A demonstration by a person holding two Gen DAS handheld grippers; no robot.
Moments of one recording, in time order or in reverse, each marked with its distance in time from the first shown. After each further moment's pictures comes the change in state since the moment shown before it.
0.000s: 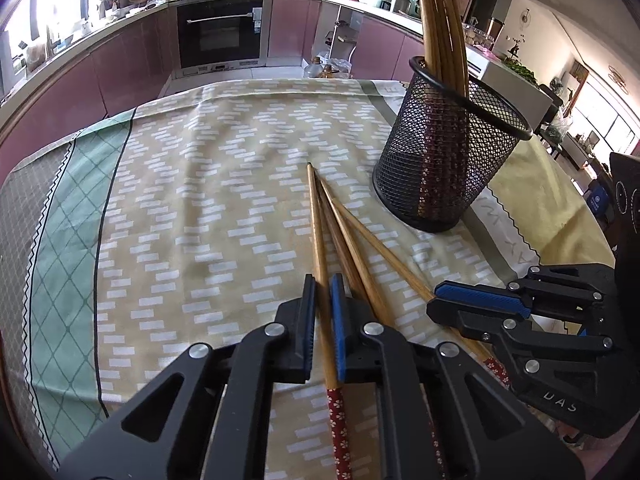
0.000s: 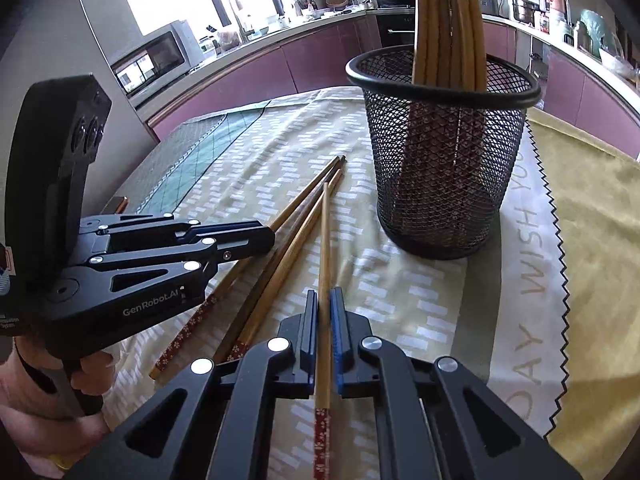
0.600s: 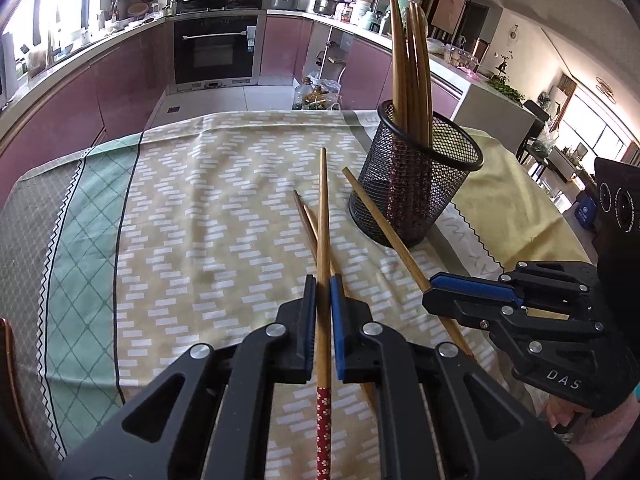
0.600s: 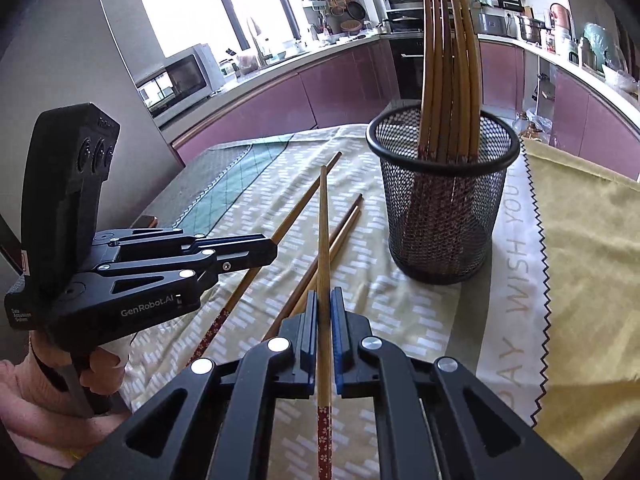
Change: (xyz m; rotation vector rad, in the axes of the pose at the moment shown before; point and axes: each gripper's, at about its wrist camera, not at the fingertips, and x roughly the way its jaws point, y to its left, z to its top) left arm -0.044 -0.006 0.000 0.003 -0.077 -0.043; right arm -0.045 0.000 -0.001 -0.030 -0.095 0.054
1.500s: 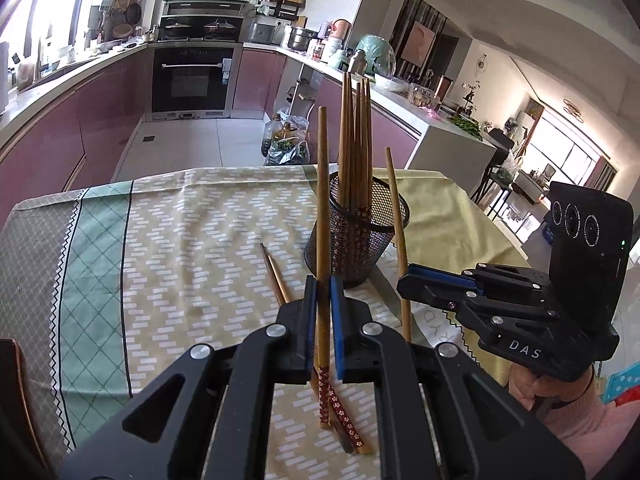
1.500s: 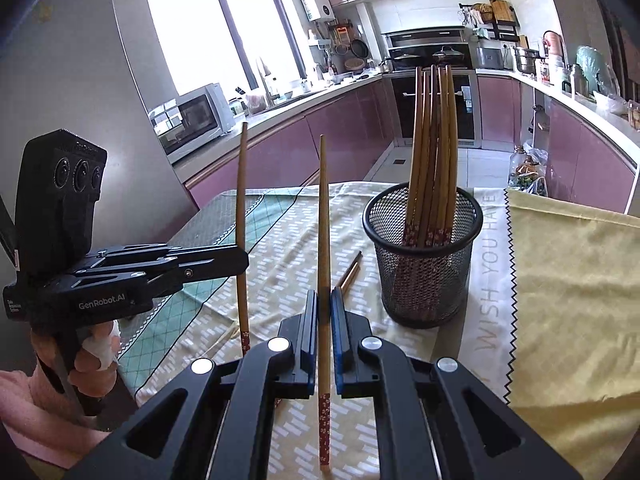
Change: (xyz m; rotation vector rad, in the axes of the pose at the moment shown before) left arm -0.063 -0.010 0.017 0.007 -0.126 -0.123; right arm -0.042 0.000 0.020 -0.008 -0.143 0.013
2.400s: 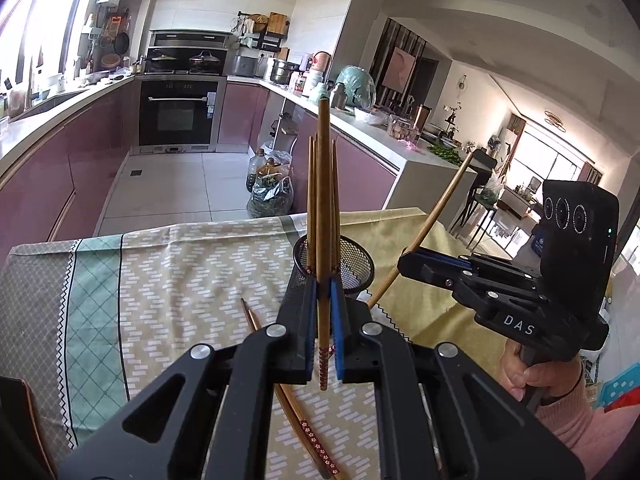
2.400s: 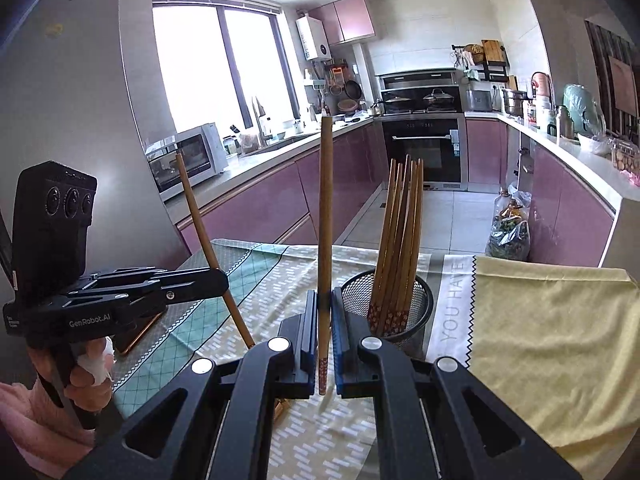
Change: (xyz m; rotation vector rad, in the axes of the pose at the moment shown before) left arm -0.025 -0.021 0.036 0.042 -0.120 -0.048; right arm -0.040 -0.009 0.039 -0.044 -0.152 -0.052
